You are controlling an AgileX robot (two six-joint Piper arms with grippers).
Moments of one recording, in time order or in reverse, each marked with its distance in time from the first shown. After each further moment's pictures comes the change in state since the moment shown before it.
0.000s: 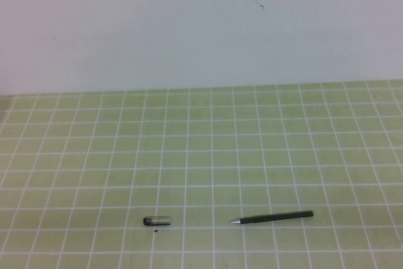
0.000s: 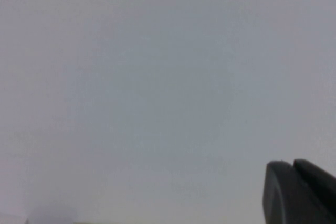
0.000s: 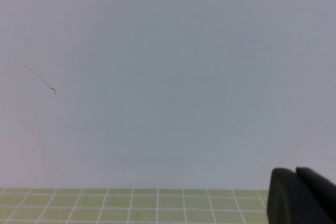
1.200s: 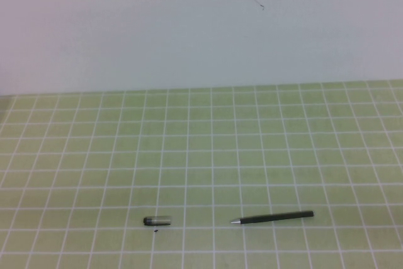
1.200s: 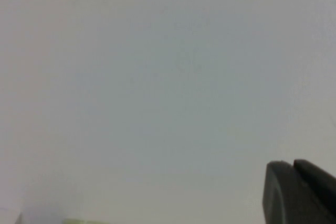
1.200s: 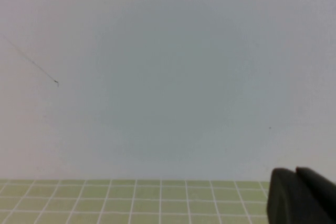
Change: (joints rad) right arm 0.000 0.000 -0.029 0.099 0.059 -0.095; left arm 0.000 0.000 -0.267 0.089 0.284 -0.159
